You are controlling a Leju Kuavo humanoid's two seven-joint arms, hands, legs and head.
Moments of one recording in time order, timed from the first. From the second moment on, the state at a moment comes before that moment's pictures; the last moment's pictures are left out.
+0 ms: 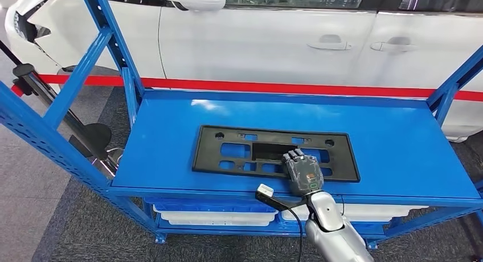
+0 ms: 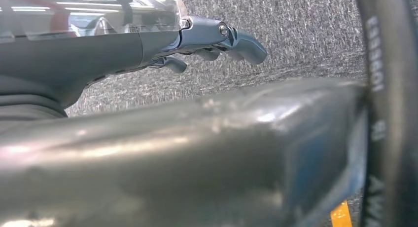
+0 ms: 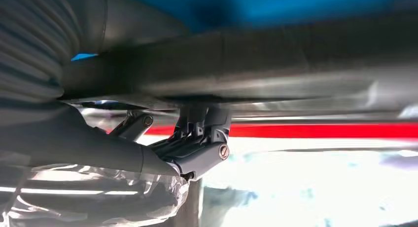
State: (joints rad) left arm -0.01 -0.04 0.52 -0.20 -0.74 0.23 -0.32; right arm -0.34 0.03 0.34 -0.93 1.25 -0.62 -0.10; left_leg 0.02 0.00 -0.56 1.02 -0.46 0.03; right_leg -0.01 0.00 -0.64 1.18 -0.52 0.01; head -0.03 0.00
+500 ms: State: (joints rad) left arm 0.01 -0.08 0.63 -0.20 -0.73 0.26 -0.33; right arm 0.03 0.05 0.55 -1.75 0.54 -0.57 -0.50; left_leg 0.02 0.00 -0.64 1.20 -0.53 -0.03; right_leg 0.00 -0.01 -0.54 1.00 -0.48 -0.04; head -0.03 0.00
